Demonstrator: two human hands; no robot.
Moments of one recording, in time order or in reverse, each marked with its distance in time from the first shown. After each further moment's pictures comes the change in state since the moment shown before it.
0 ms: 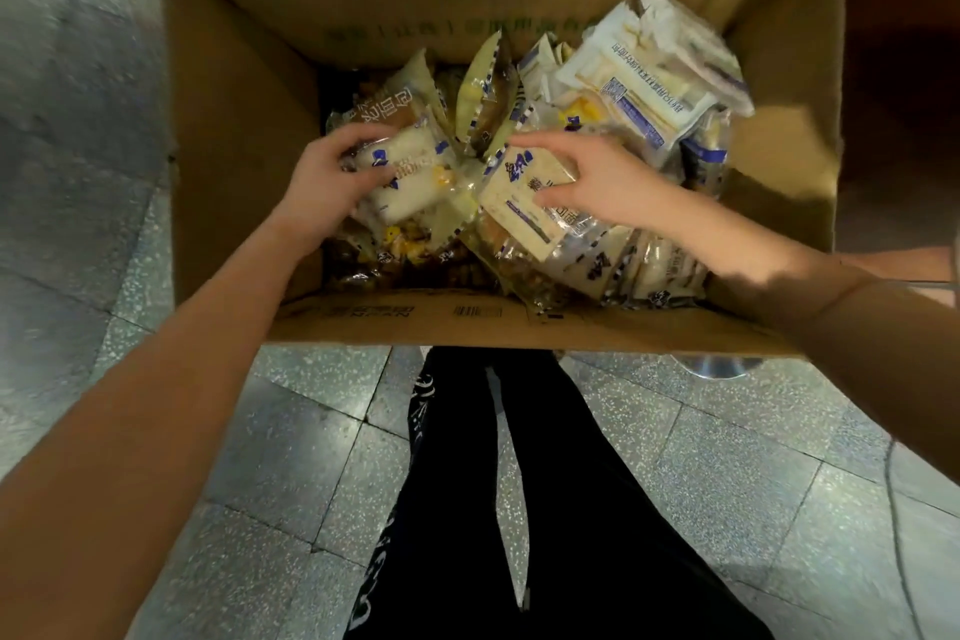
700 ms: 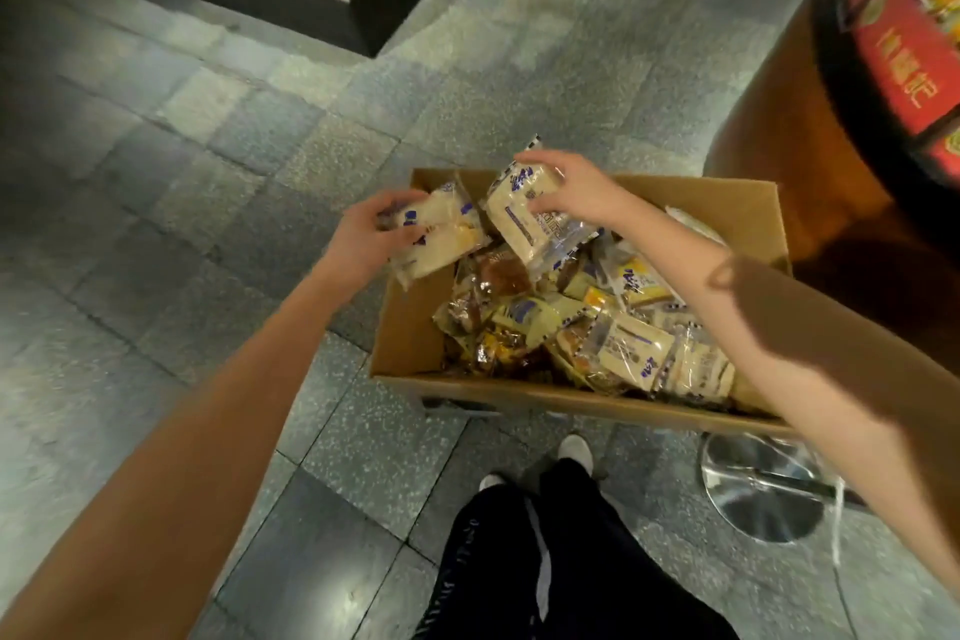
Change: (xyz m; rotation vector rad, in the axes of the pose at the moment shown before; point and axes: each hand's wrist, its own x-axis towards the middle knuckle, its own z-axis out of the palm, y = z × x) left_hand -0.142 0.106 -0.139 0.005 0.150 0.245; right_hand -0.020 -0.224 -0.049 0.000 0.218 -0.135
